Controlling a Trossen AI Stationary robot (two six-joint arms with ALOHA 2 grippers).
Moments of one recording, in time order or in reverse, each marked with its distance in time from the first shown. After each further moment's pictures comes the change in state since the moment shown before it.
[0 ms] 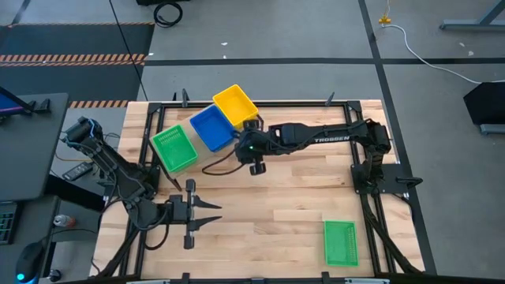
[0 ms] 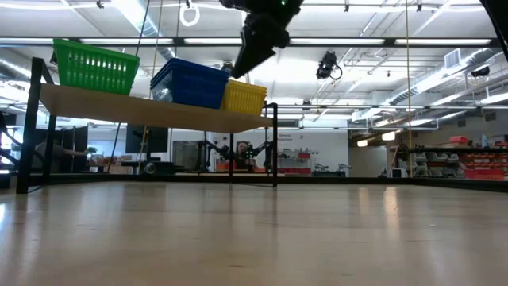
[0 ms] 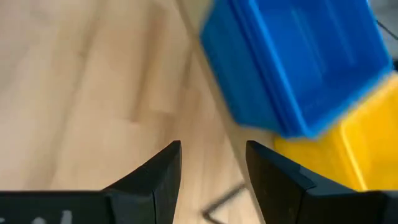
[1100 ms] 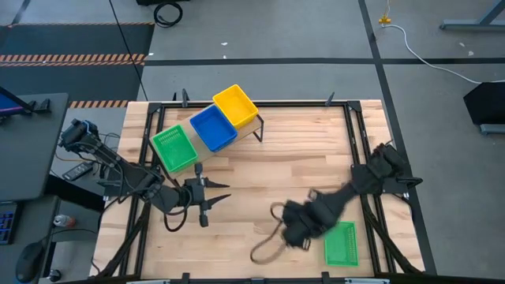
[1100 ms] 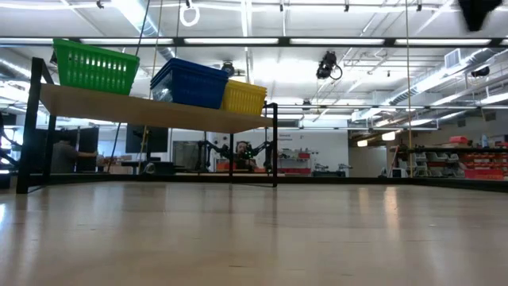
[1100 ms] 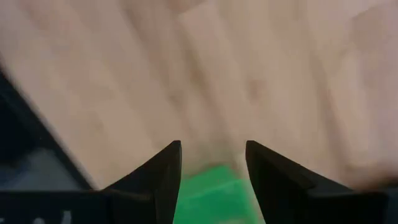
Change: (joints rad) left arm 0.203 -0.029 0.001 -0.228 0.084 -0.004; right arm 0.603 -0.002 -0.006 -0.684 -0.246 1.452
